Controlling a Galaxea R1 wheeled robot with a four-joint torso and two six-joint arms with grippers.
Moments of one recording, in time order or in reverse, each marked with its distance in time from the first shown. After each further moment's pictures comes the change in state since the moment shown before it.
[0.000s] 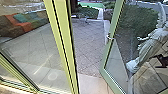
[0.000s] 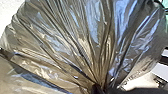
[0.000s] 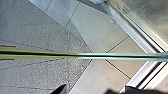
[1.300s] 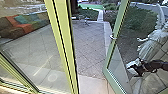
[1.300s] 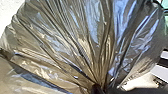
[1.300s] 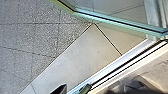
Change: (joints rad) left arm 0.002 0.000 0.002 0.000 0.002 0.000; right arm -0.203 0.245 0.056 -0.049 0.002 -0.015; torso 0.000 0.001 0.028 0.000
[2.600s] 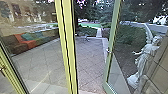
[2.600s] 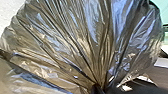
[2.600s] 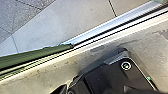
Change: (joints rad) left arm 0.020 0.000 0.009 0.000 0.009 0.001; right arm -0.623 0.213 0.027 -0.251 0.158 -0.058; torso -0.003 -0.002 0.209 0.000
